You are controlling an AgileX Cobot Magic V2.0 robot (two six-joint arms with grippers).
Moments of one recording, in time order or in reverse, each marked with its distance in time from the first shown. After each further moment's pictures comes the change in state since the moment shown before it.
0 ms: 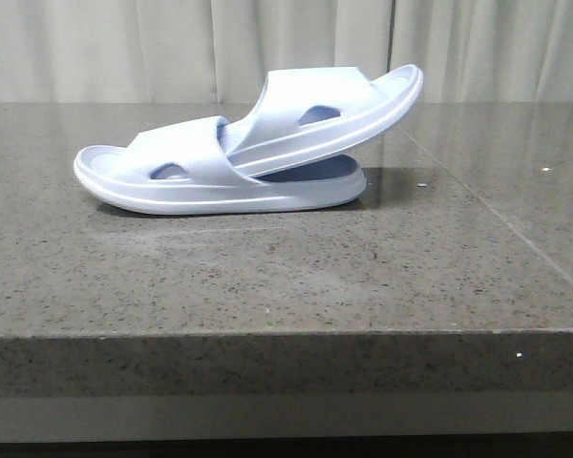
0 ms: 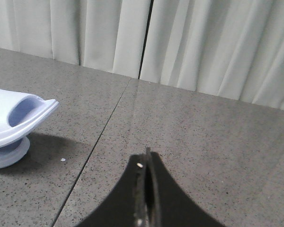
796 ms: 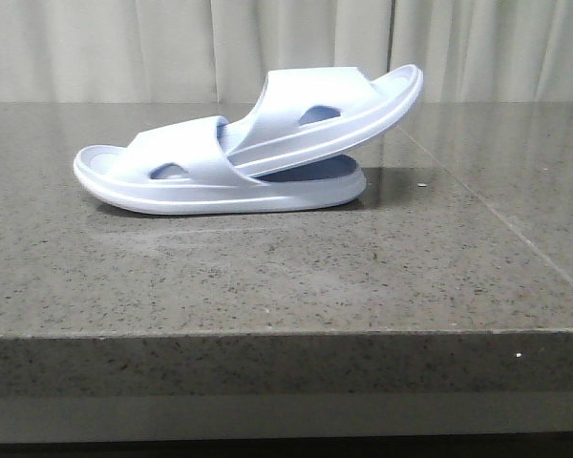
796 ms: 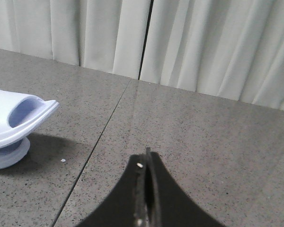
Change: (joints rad) left arm 0.000 -0.206 0.380 0.130 -0.194 -0.113; right arm 0.000 -0.001 0.000 0.002 -0.002 0.000
